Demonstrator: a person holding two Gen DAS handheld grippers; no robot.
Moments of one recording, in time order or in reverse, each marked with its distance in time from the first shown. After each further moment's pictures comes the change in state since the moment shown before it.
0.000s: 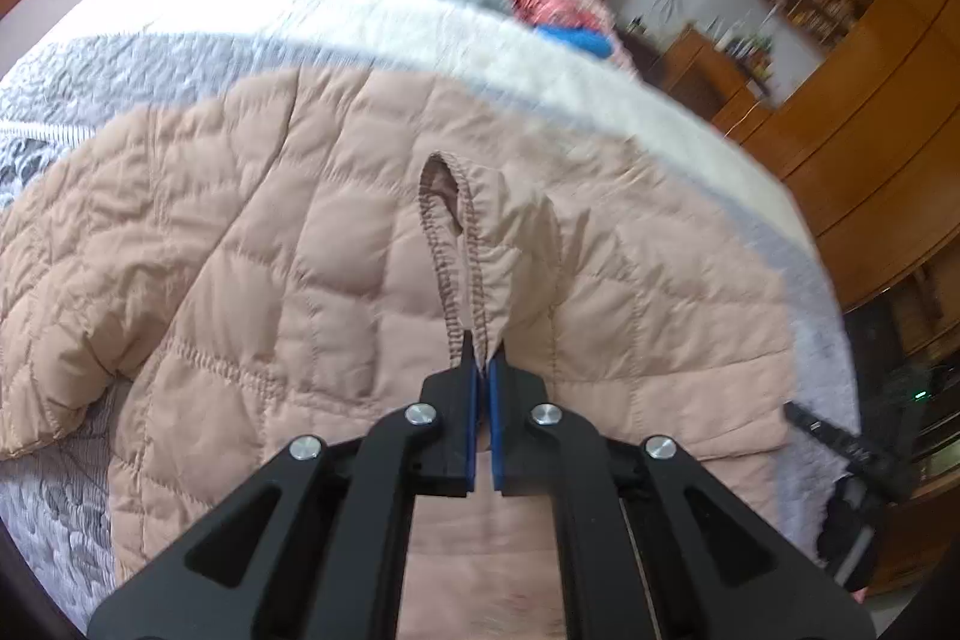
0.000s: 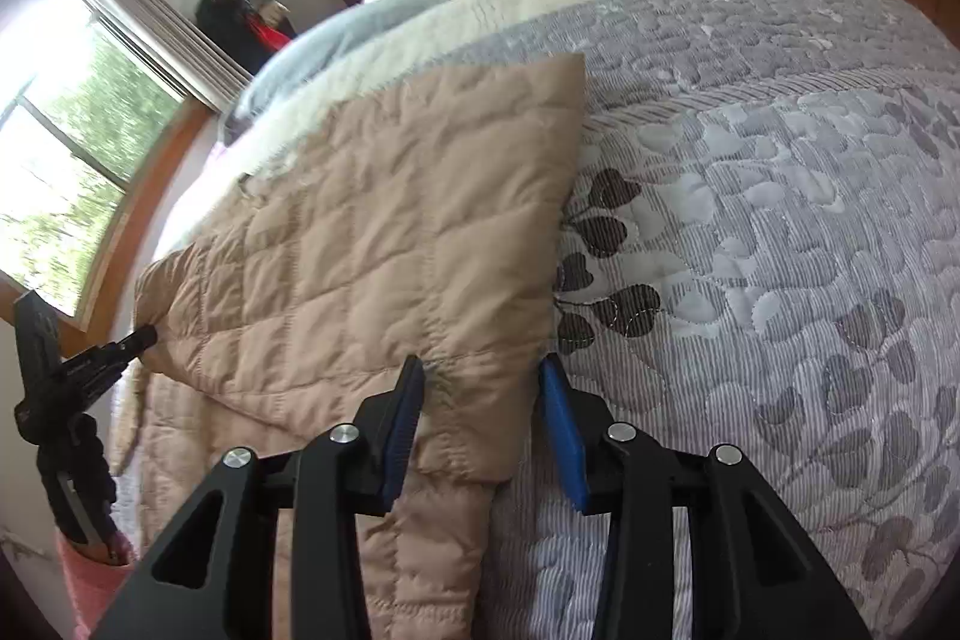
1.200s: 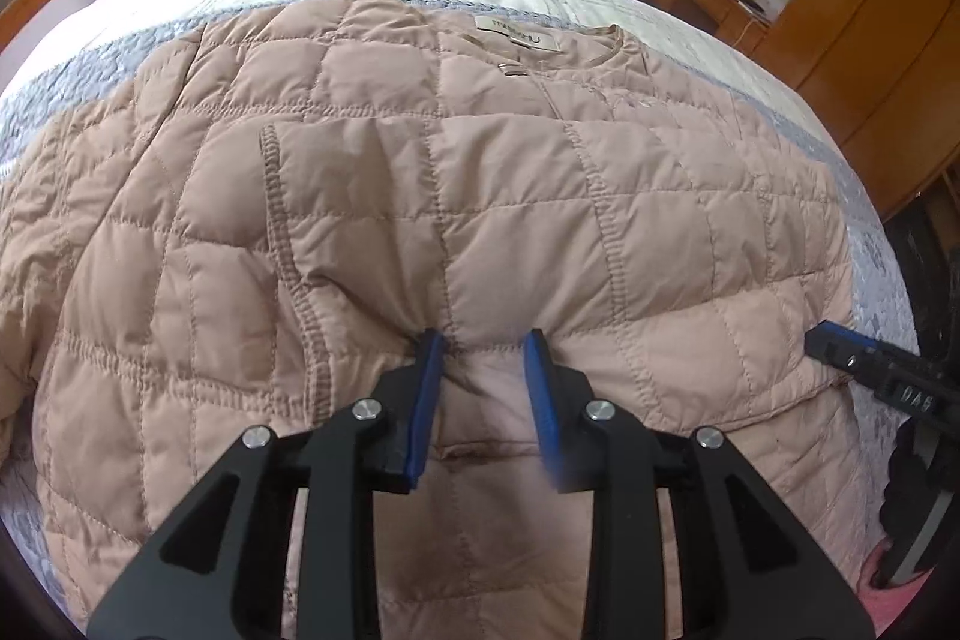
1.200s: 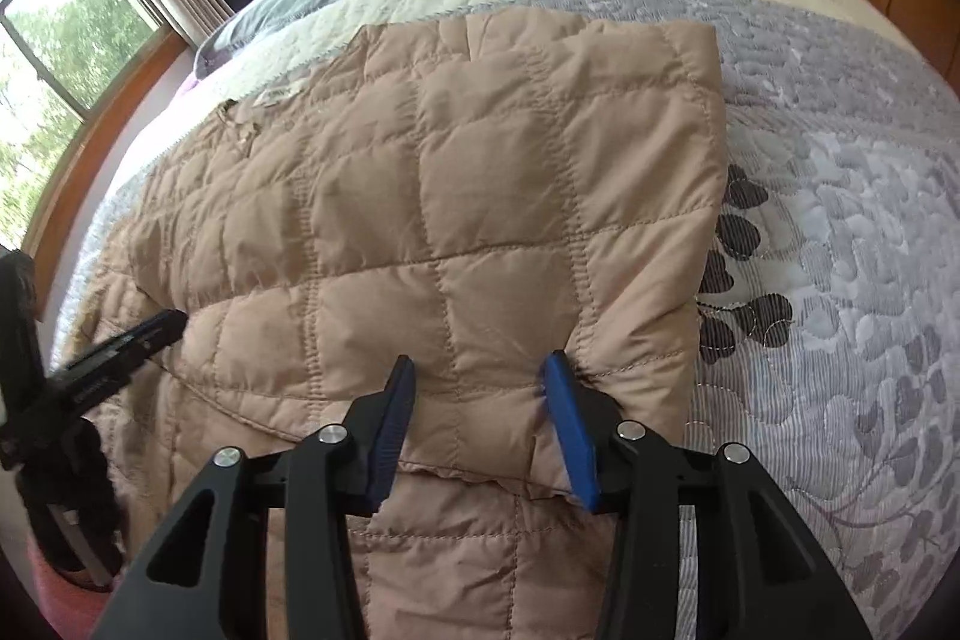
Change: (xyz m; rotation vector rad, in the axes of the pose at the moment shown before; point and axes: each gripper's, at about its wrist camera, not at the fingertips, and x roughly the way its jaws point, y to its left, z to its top) left arm 0.055 -0.028 -0.031 0.162 0.059 0.048; right arm 0.039 0.072 -0.003 -0.127 0.058 -0.159
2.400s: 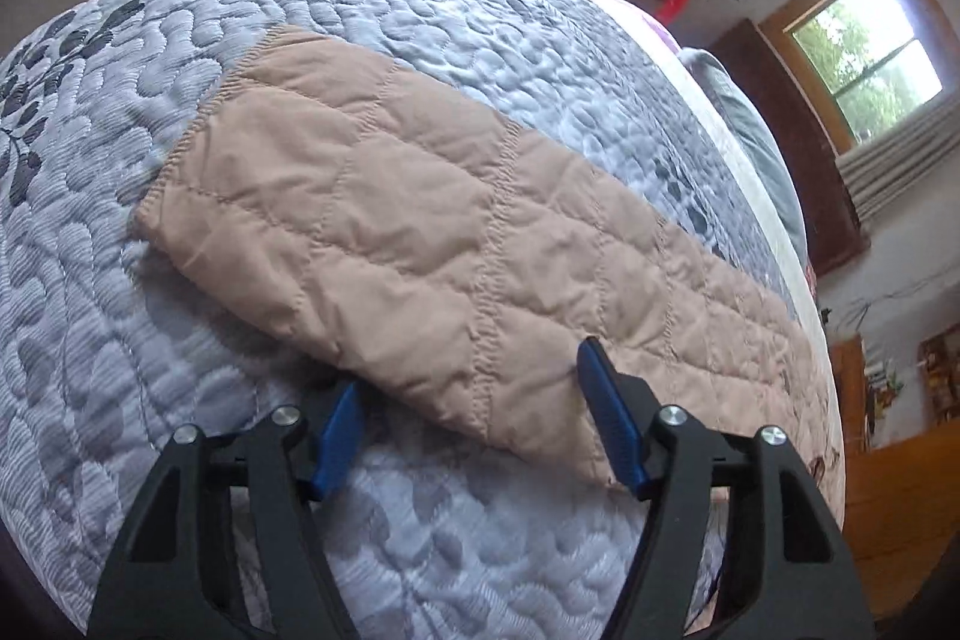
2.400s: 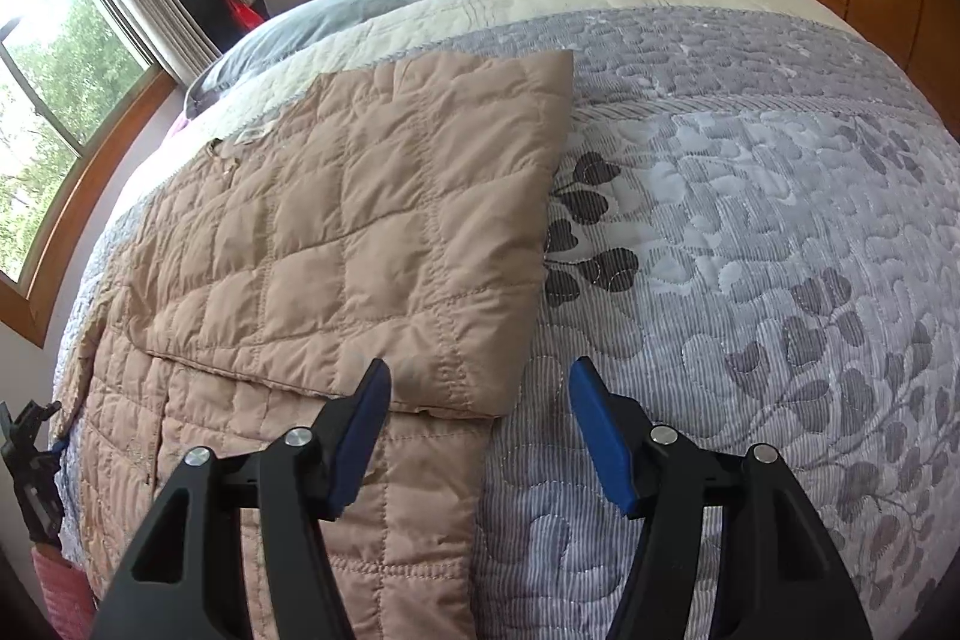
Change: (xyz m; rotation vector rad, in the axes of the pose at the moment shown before) left arm -0.196 0.395 -0.161 -0.937 -0.295 0.214; right arm -0.045 -0.053 -0.030 0.064 -0.077 -0.001
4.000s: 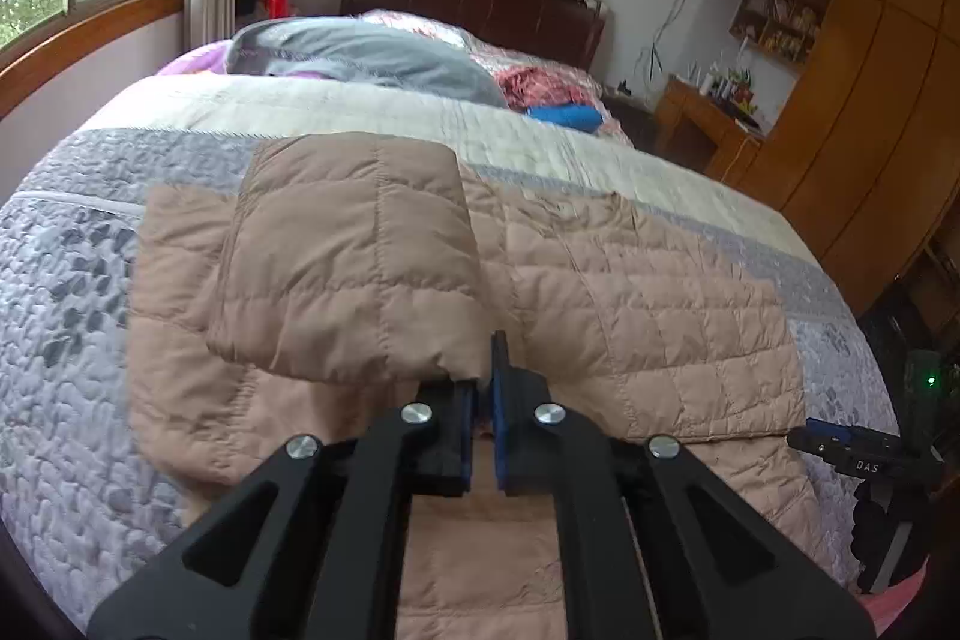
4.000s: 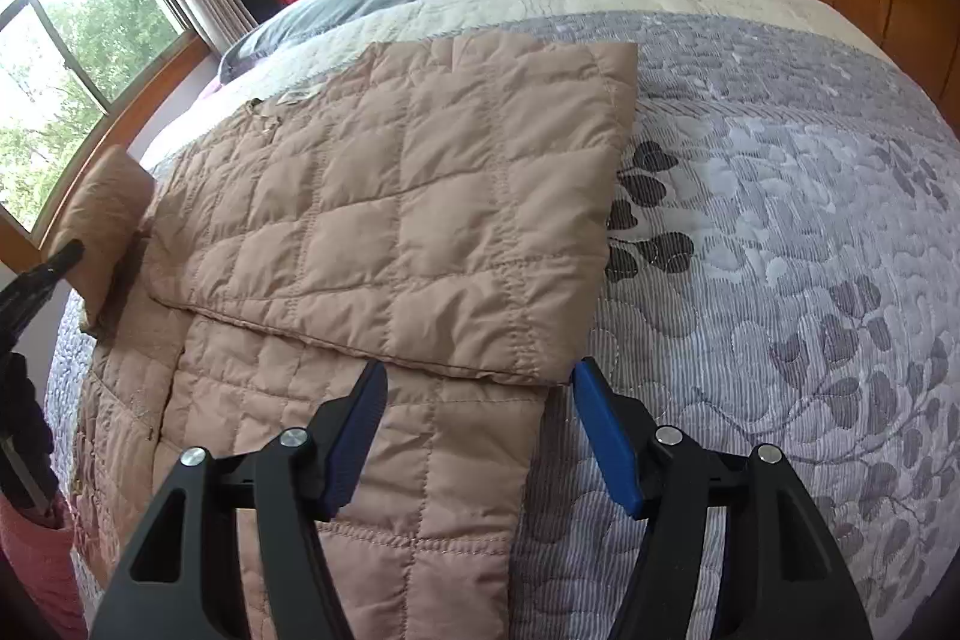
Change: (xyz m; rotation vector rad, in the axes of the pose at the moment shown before) left arm -0.010 -0.324 -0.217 0.845 0.022 -0.340; right arm 0.001 0.022 -0.016 -0.096 0.011 0.036
